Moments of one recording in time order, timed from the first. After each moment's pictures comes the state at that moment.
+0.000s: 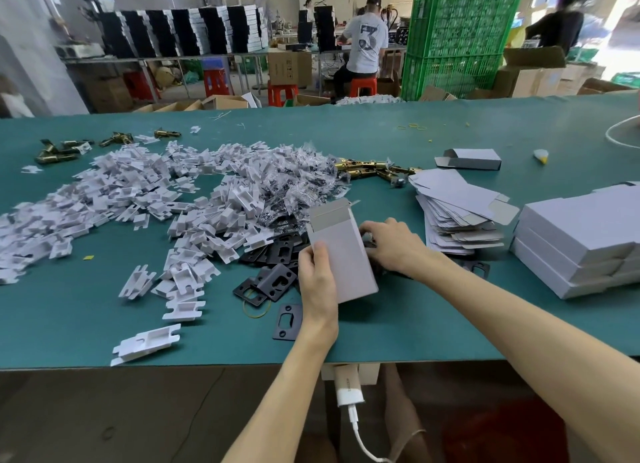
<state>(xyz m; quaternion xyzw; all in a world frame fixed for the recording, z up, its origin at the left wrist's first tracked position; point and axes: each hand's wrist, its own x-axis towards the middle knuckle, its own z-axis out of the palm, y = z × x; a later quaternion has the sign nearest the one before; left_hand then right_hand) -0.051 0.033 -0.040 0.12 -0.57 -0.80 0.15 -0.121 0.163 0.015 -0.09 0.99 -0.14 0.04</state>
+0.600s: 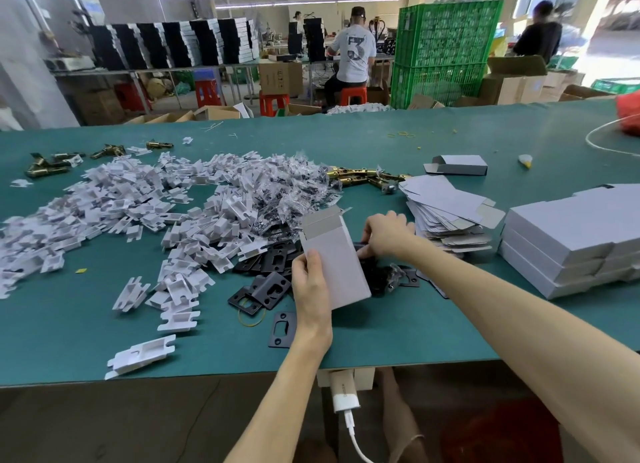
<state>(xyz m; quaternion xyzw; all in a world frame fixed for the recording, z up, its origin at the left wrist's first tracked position) -0.049 0.033 -0.039 0.12 -0.56 -0.80 0.14 -0.138 0.161 0.038 -0.01 0.99 -0.15 0.07</state>
